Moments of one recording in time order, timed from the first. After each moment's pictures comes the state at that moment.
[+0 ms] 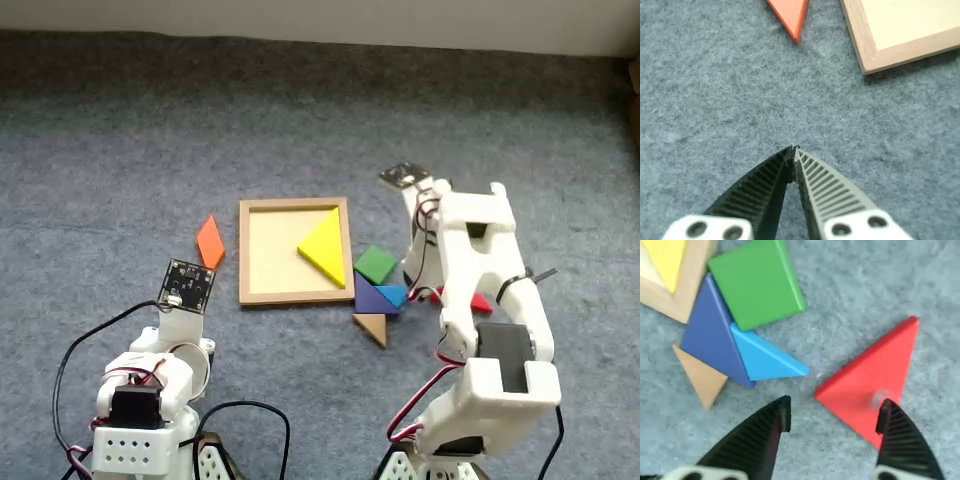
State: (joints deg) left arm -4.5 -102.3 96.0 75.4 -4.8; right arm -2.2 7.9 18.4 74.4 37.6
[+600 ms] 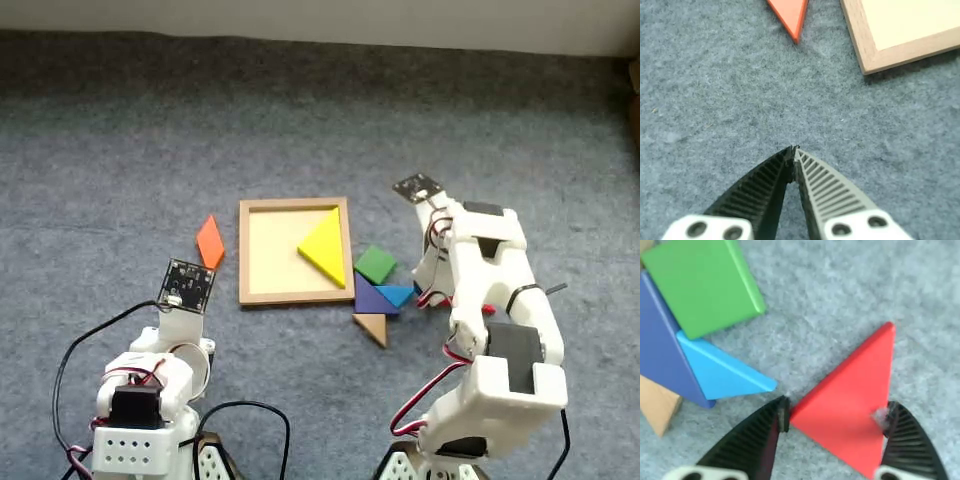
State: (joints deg) left arm -4.5 -102.3 96.0 75.4 -4.8; right arm 2.2 9.9 26.7 61.7 41.3
